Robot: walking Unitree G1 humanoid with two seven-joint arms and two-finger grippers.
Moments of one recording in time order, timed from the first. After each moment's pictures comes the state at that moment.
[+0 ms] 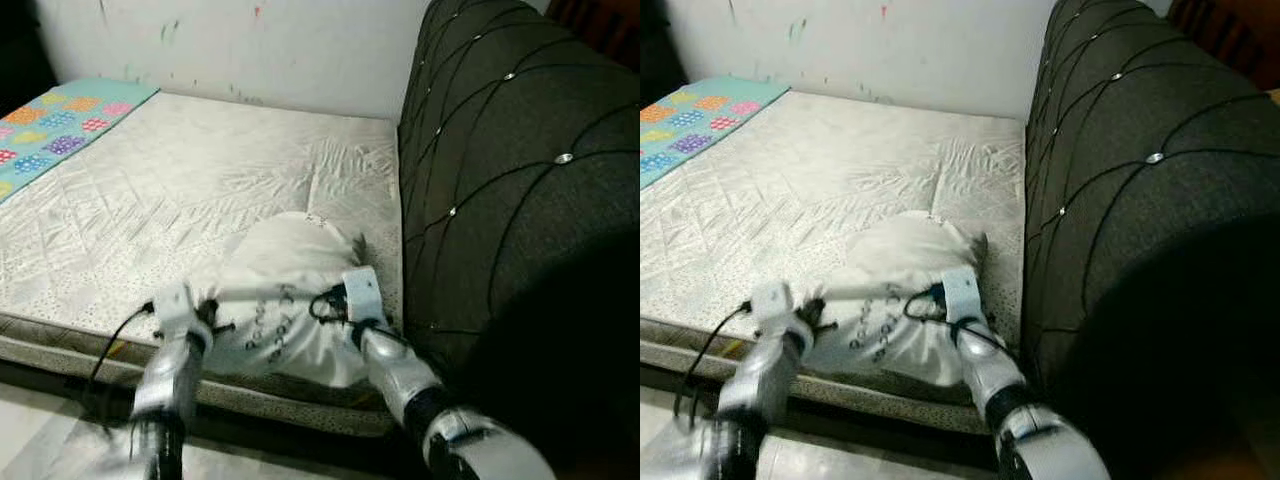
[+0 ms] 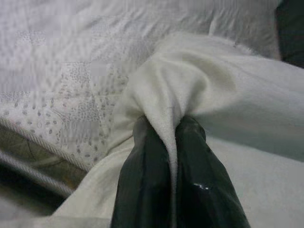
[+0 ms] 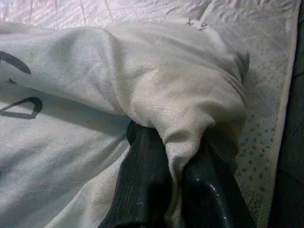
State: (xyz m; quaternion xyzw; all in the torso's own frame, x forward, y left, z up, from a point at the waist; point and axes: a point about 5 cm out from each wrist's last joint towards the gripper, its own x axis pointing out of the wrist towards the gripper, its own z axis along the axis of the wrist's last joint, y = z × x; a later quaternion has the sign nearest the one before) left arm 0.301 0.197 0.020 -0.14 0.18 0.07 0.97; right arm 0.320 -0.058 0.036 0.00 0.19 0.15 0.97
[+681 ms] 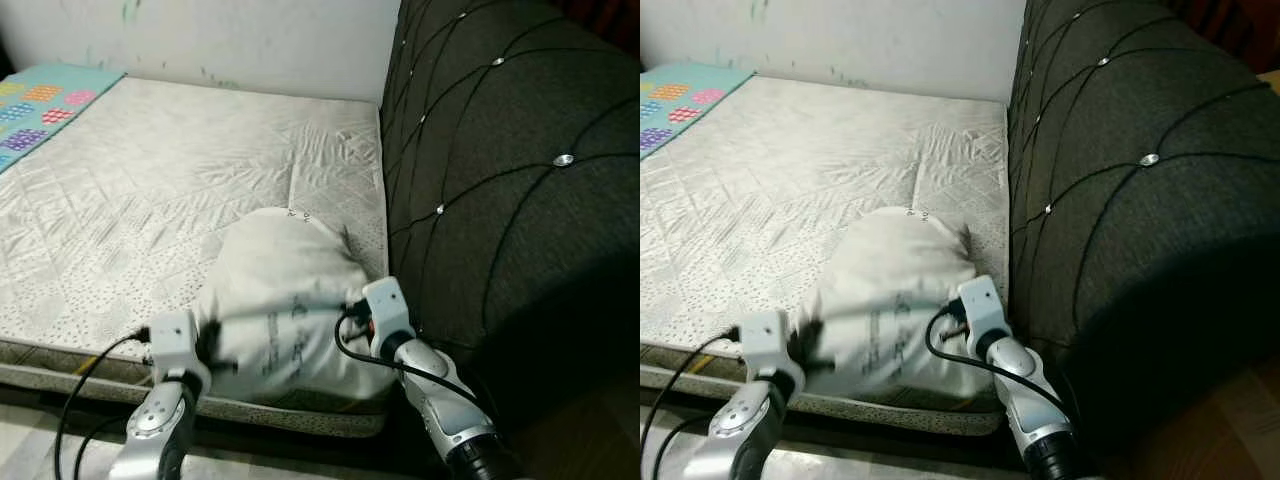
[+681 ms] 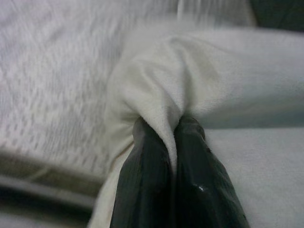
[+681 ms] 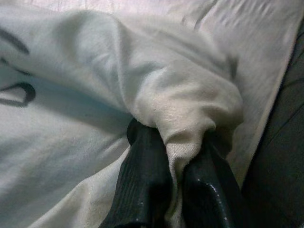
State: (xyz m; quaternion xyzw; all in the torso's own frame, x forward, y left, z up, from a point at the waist) left arm 0.237 0.182 0.040 -0.05 0.20 0.01 0.98; right arm 0.290 -0.089 0.045 -0.06 0.18 0.23 0.95
